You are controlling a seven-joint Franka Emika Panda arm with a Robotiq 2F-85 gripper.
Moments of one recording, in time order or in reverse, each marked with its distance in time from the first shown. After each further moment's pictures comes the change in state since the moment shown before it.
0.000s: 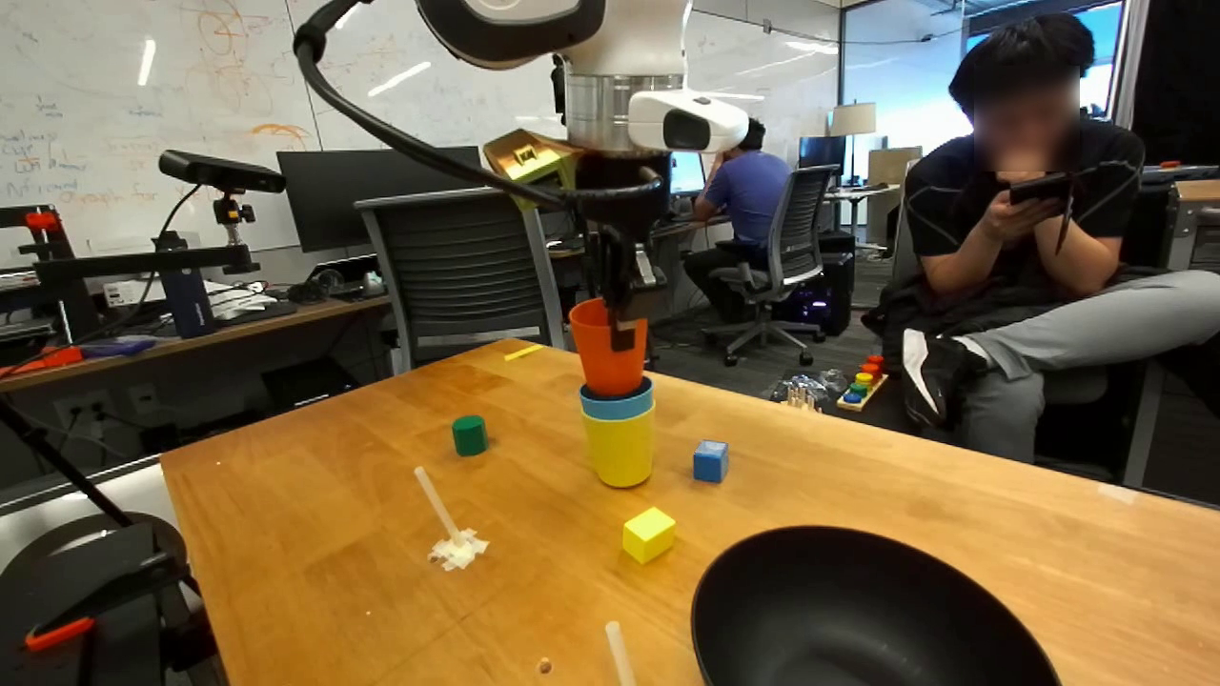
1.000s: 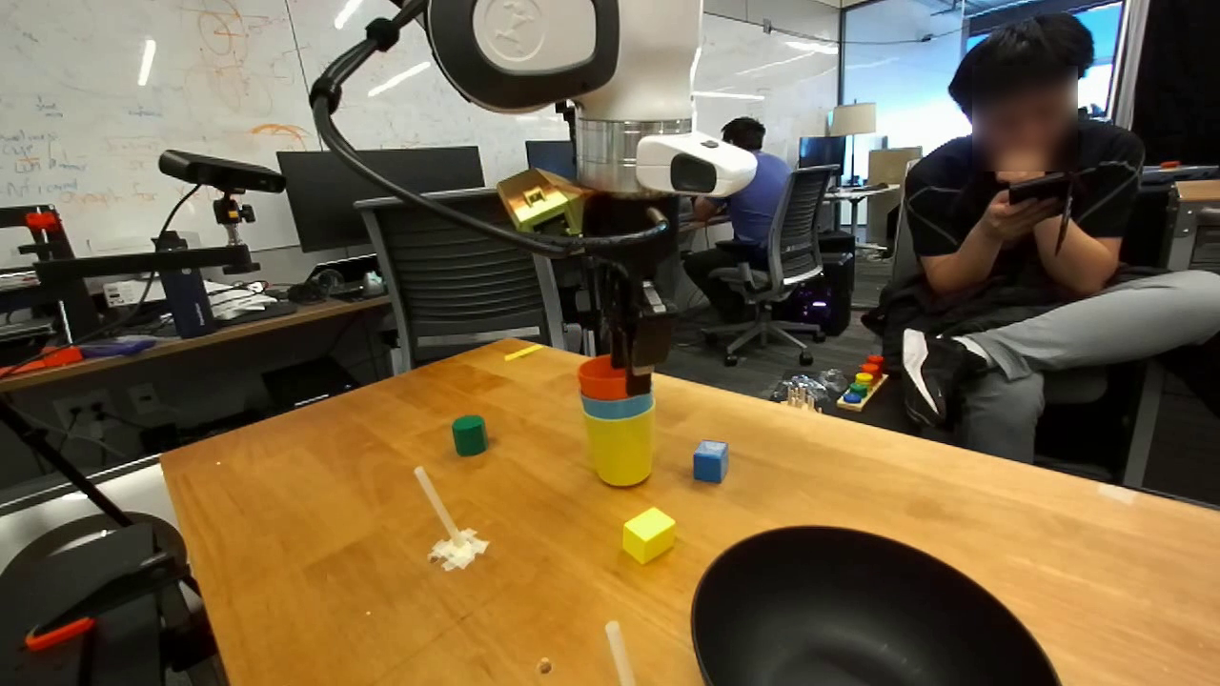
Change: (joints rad) arm 0.000 0.057 -0.002 0.003 -0.035 0.041 0.053
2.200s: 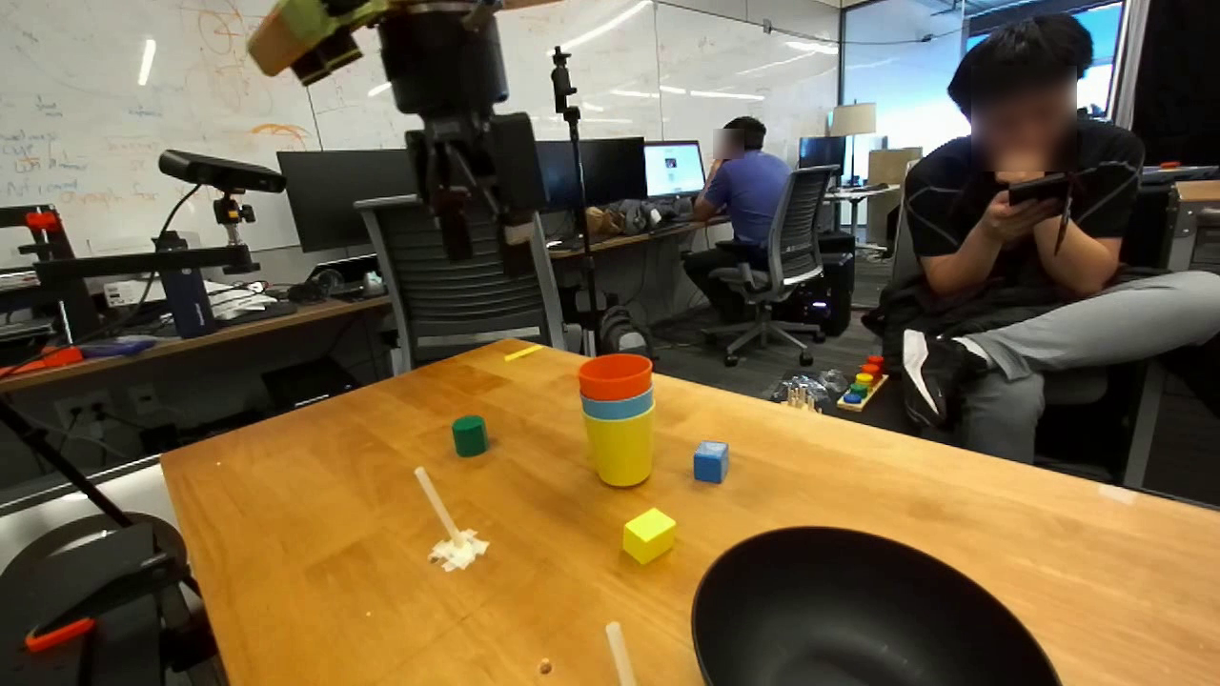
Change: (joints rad) arm 0.033 -0.544 0.005 -0.391 -0.240 -0.048 -0.236
